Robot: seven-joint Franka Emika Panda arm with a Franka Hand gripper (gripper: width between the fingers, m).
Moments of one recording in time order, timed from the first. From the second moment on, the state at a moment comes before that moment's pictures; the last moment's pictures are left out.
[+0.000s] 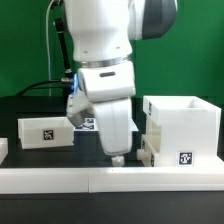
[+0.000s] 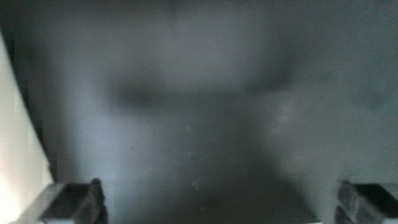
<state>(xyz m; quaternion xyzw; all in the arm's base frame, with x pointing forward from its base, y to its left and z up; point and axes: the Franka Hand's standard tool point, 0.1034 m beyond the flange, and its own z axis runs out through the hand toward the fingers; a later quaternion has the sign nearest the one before) 0.593 -0.016 0.031 -0.71 -0.70 -0.02 0.09</state>
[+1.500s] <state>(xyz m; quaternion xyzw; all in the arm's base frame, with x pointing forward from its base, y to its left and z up) 0.519 -0.063 0.065 -0.86 -0.50 -0.03 0.04</state>
